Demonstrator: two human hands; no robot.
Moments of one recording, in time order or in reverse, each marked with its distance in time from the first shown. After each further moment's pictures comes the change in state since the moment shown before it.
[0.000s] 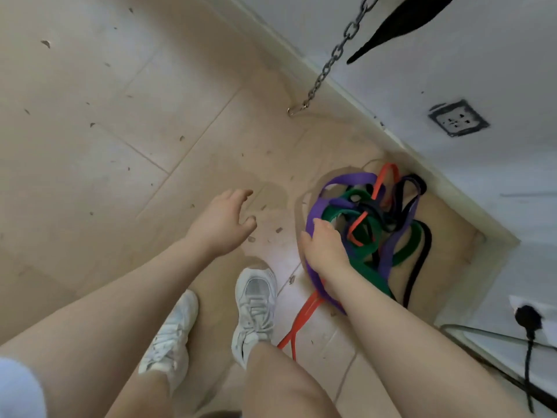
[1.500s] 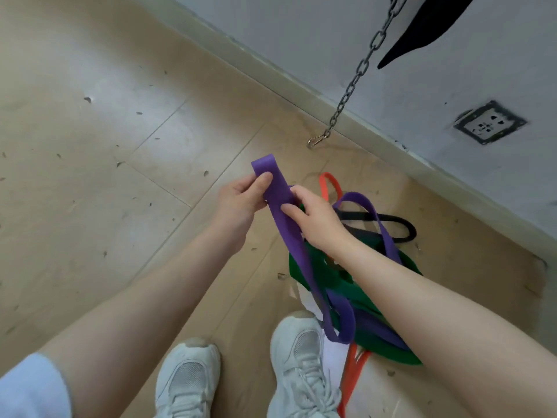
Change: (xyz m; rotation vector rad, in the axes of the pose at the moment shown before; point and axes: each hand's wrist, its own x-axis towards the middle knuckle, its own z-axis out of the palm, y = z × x) left_hand 0.035 -0.045 0.013 -1.115 0.275 0.178; right_hand 0.033 -0.081 0.024 0.375 0.192 -0.608
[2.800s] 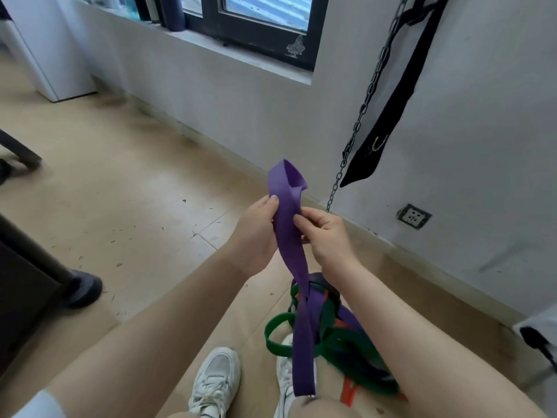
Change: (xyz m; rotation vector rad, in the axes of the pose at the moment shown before) left_hand -0.235 0.166 0.027 -0.327 -0.151 0.184; right_hand -0.211 -0.180 -0.054 0.634 0.175 -0.313
